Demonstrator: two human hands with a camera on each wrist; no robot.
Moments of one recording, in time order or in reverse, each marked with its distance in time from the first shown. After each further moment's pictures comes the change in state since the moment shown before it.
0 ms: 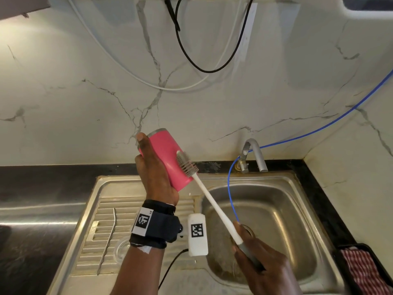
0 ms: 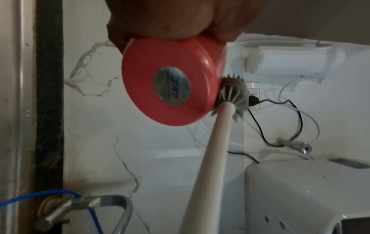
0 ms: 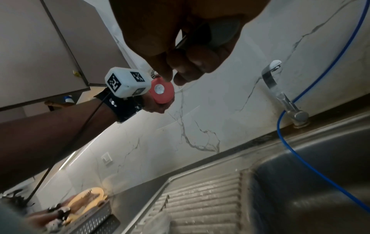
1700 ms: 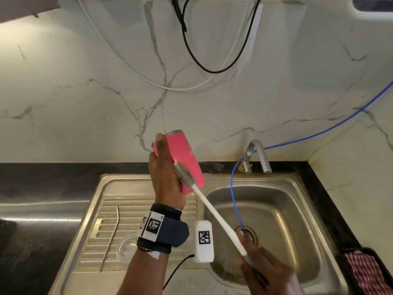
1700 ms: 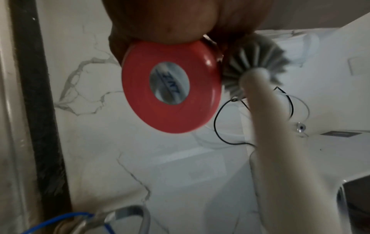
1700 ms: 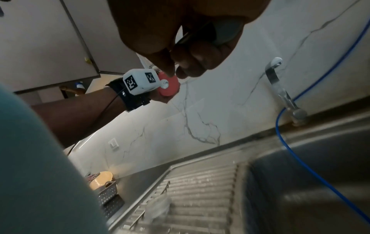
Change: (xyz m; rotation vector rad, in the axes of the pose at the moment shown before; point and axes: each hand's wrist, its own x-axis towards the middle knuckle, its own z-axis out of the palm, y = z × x) left_hand -0.014 -0.003 0.002 0.074 -0.117 0.044; right_hand -0.006 -0.012 -0.007 -0.094 -0.069 -0.055
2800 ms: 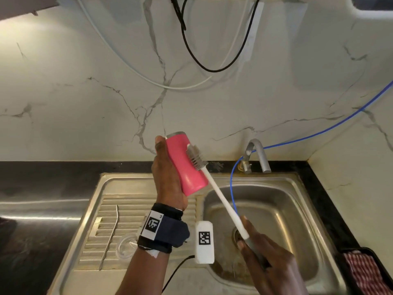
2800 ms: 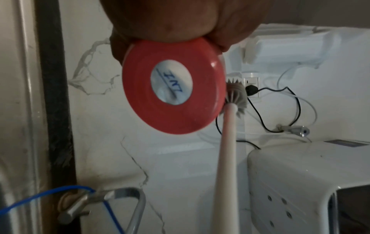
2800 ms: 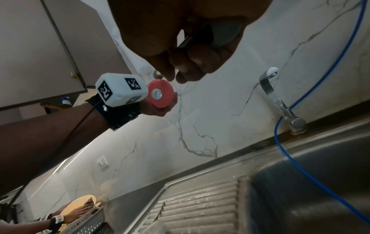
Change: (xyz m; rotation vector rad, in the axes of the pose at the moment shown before) left_hand -0.007 0.003 0.004 0.011 -0.006 -0.104; right_hand 0.010 0.013 -0.003 0.041 0.062 0.019
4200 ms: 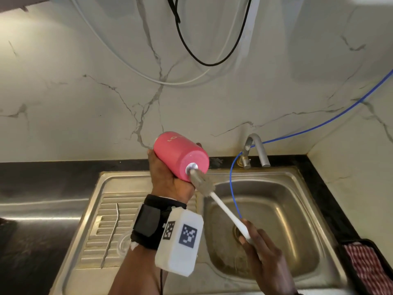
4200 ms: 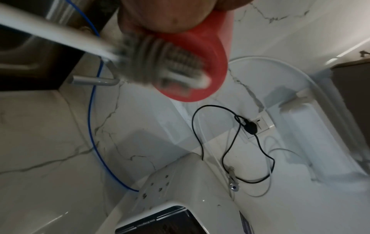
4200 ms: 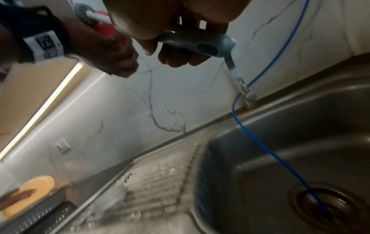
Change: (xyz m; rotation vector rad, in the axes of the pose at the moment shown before) left_hand -0.012 0.009 0.008 -0.666 -0.090 -0.456; right_hand -0.012 0.061 0.040 0.025 0.051 -0.065
